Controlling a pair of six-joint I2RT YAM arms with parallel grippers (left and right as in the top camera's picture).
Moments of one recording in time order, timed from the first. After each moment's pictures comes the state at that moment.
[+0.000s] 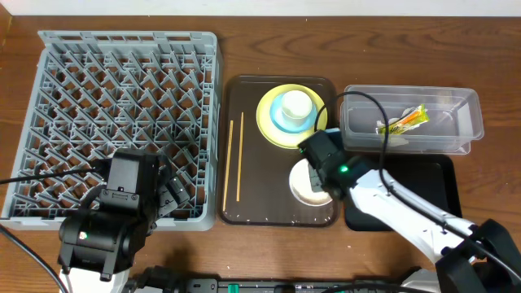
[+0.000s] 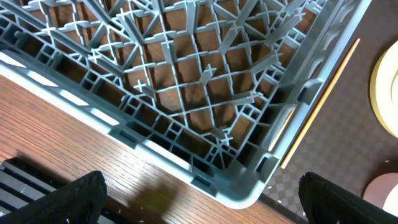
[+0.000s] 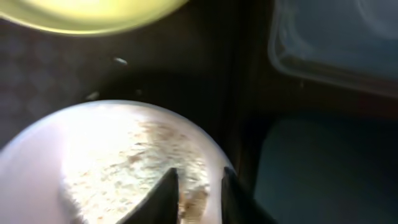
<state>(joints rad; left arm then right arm) -0.19 0.88 1.07 -1.35 -0.22 -0.70 0.64 1.54 0.88 -0.60 0.27 0.47</state>
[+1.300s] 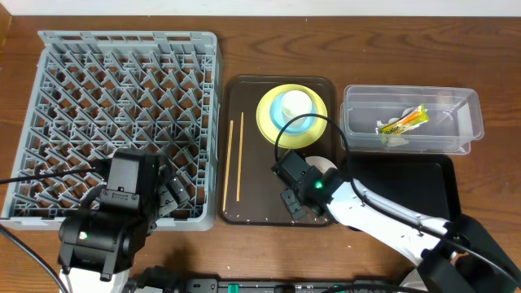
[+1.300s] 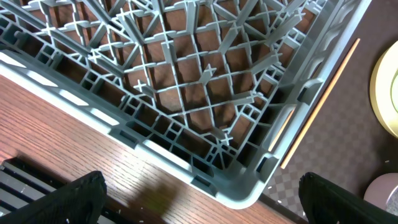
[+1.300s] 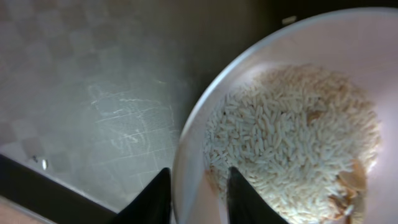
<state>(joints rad) -0.19 0.88 1.07 -1.34 -0.22 -0.70 0.83 1.60 0.87 -0.60 0.08 0.33</state>
